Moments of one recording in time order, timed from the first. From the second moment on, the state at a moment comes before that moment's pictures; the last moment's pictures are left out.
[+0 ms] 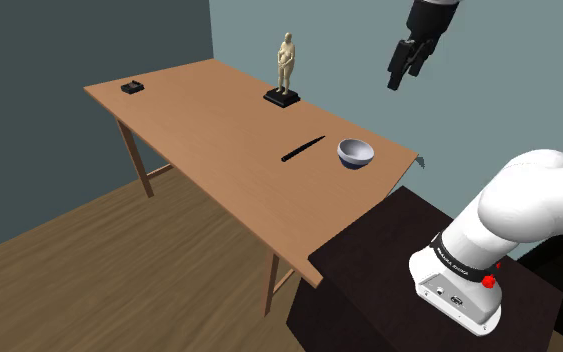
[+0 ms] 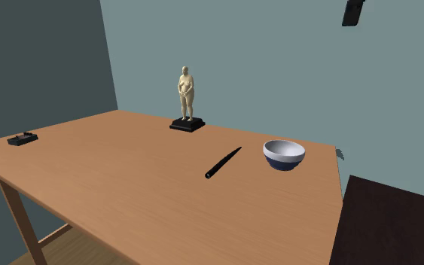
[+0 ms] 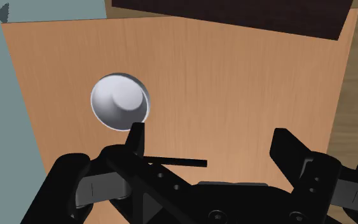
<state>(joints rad) -0.01 -0.81 0.05 -2.43 -0.11 1.66 -0.05</state>
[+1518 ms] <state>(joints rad) -0.19 -0.05 0.19 -2.28 -0.04 2.20 0.73</state>
